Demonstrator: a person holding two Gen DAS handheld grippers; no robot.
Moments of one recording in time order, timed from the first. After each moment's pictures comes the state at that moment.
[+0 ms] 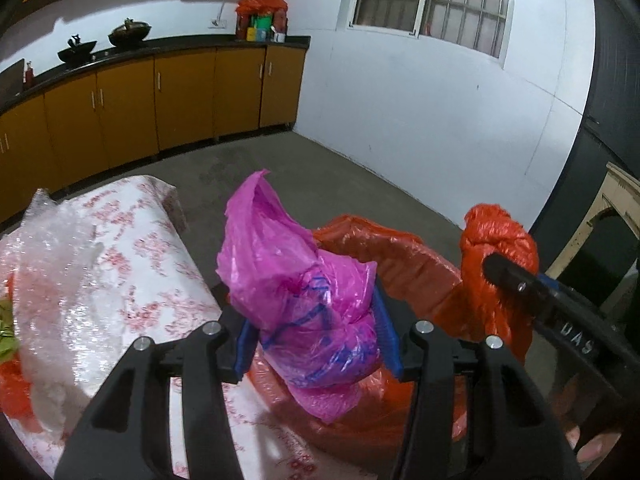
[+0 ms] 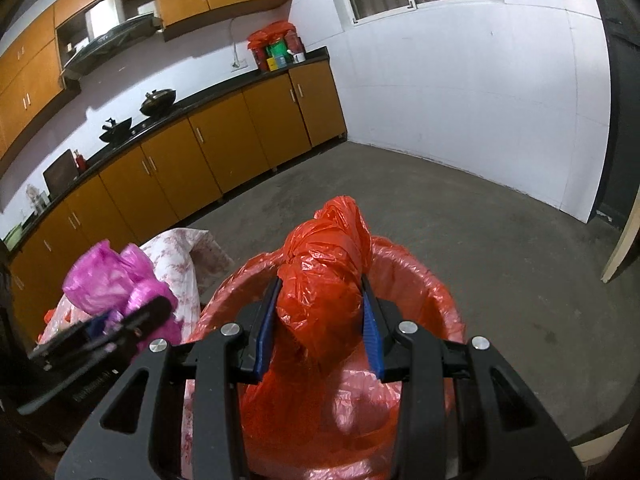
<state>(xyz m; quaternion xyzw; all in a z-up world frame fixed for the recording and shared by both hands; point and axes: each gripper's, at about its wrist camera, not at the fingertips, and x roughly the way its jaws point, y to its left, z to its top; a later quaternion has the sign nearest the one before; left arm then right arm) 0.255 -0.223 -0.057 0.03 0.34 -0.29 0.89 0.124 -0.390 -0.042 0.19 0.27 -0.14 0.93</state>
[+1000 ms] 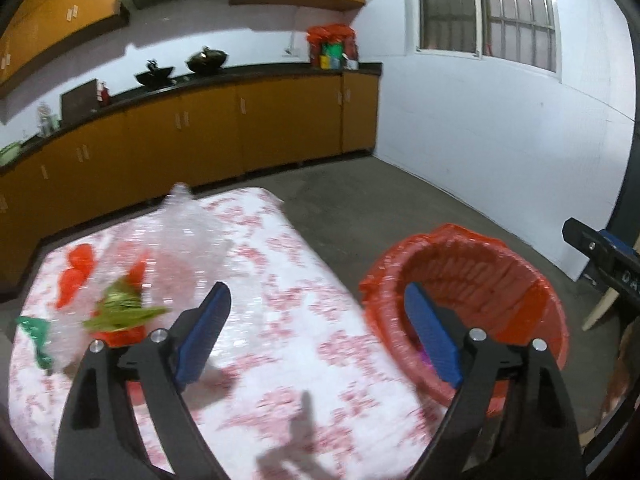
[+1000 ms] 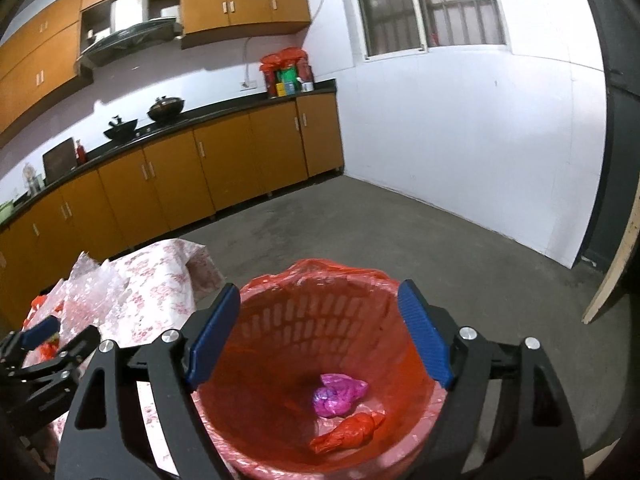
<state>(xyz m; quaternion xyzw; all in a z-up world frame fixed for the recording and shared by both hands) 0.212 -0.126 -0.036 0.05 0.28 -0.14 0.95 0.119 -0.356 -0.018 0.11 0.23 -0.15 0.96</state>
